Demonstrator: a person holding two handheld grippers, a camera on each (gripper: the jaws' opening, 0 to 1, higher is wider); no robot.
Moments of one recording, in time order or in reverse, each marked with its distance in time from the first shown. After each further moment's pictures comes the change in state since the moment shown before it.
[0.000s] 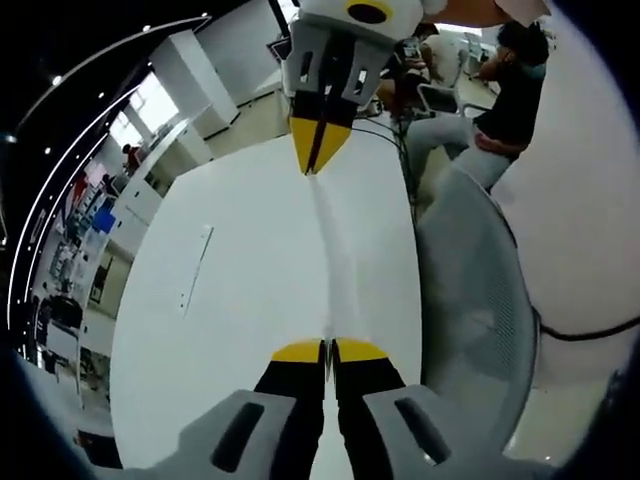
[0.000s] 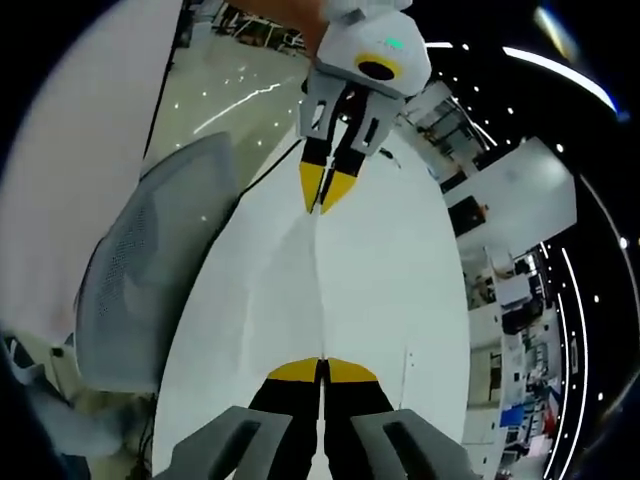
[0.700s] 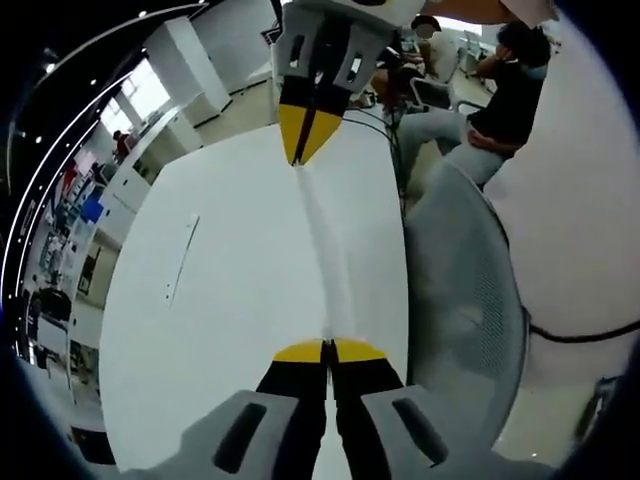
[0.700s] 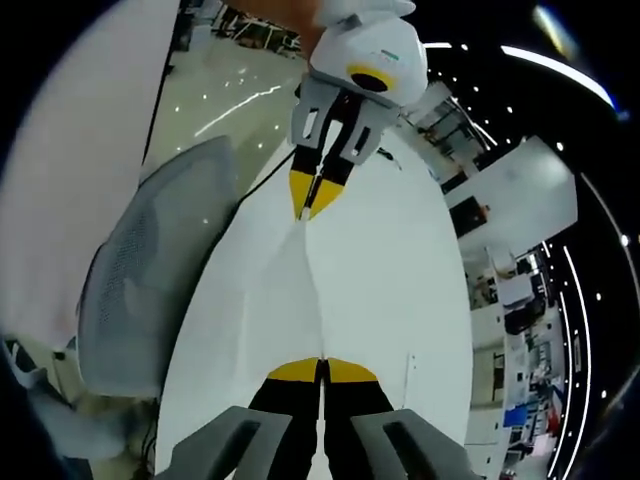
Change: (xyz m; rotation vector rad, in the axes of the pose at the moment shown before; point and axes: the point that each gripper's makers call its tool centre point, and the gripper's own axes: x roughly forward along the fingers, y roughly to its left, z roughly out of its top) left arm 0.005 -0.009 -0.004 -0.026 0.051 -0.050; right arm 0.001 0.000 0.003 0.016 -0.011 0.010
